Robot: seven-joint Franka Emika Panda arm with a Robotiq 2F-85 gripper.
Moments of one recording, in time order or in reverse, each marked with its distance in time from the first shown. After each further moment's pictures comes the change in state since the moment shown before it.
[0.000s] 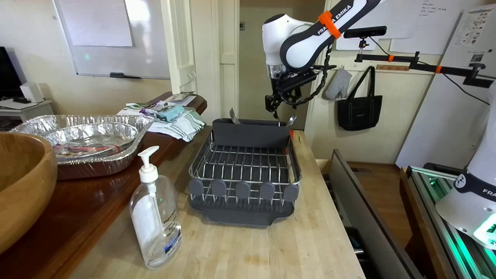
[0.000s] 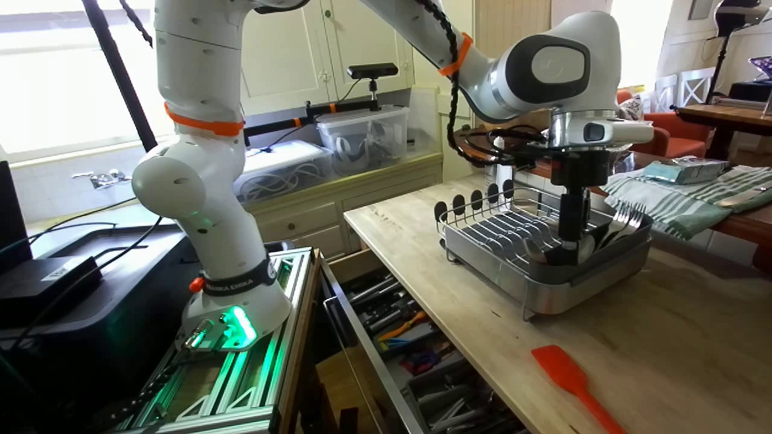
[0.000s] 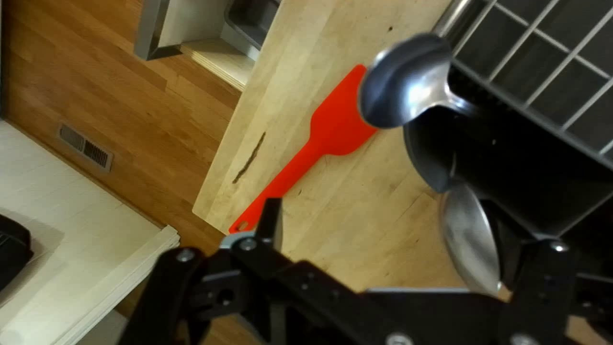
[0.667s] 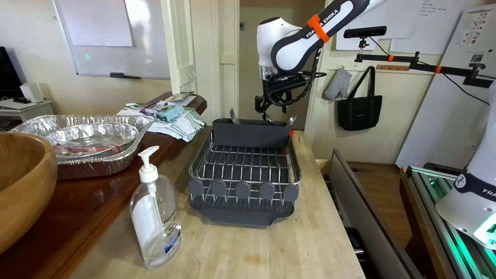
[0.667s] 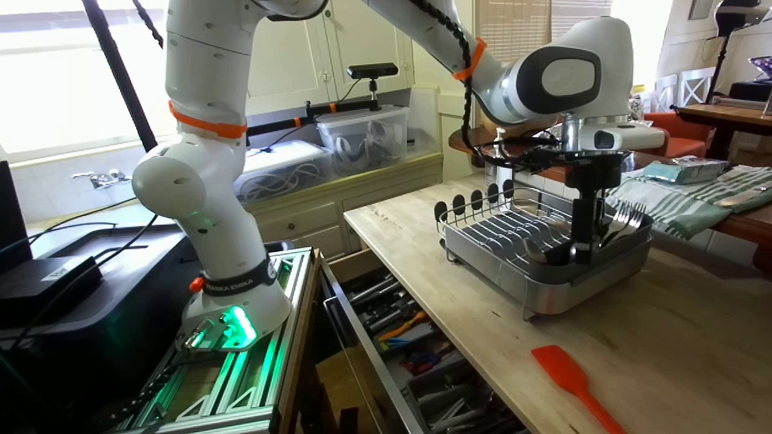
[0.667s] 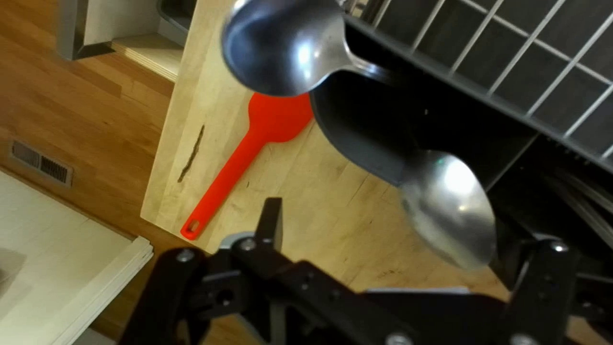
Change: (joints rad) arm 0.003 0.073 0.004 0.072 0.095 0.069 0.021
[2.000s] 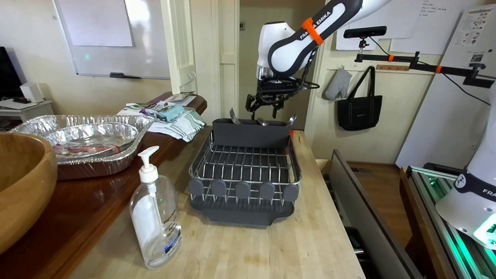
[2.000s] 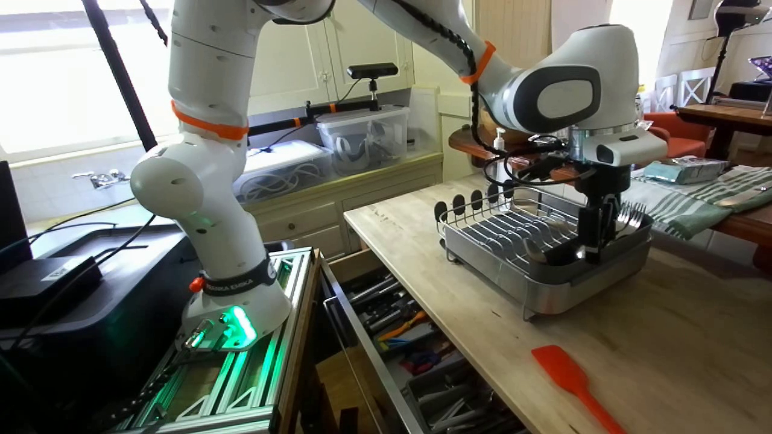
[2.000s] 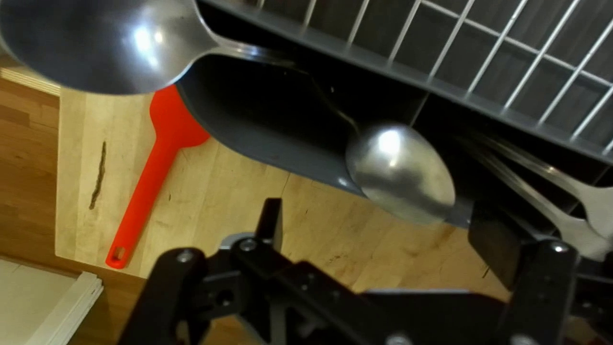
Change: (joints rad) arm -0.026 0.035 0.023 -0.003 0.168 0.180 0.006
